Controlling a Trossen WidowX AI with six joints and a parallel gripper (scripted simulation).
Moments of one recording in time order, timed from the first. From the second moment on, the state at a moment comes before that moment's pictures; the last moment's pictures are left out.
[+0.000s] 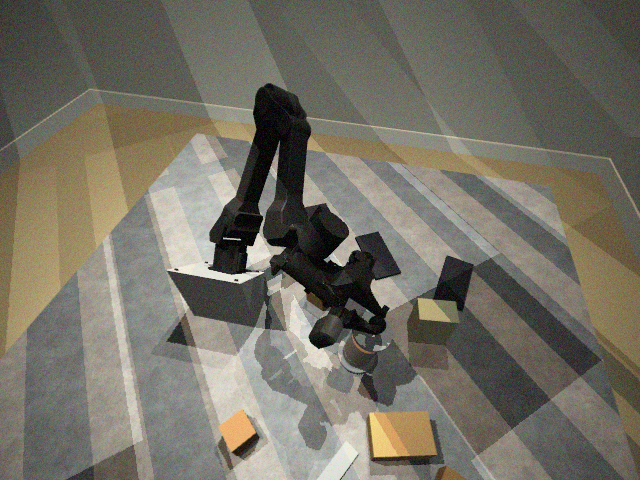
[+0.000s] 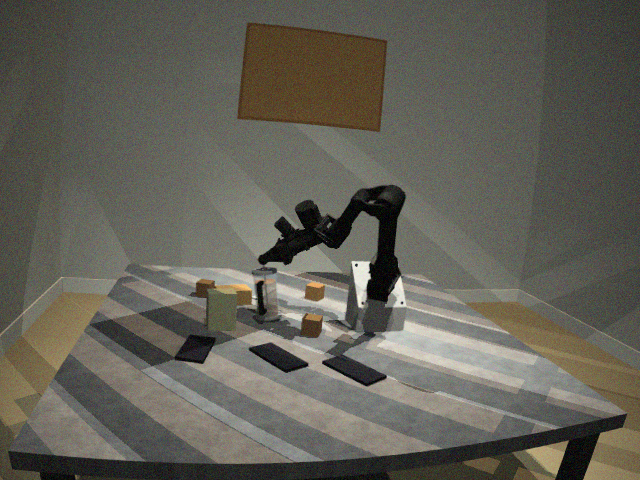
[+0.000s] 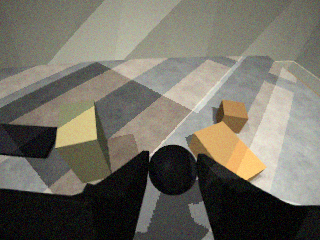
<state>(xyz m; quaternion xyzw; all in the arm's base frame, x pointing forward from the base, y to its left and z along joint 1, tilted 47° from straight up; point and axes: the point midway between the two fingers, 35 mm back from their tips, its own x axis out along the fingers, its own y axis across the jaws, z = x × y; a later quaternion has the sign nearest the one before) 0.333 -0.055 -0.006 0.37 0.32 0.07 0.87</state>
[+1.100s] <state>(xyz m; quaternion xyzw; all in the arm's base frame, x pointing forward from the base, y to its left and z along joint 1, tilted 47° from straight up) 0.321 -0.100 0.040 0.38 0.33 0.07 0.86</state>
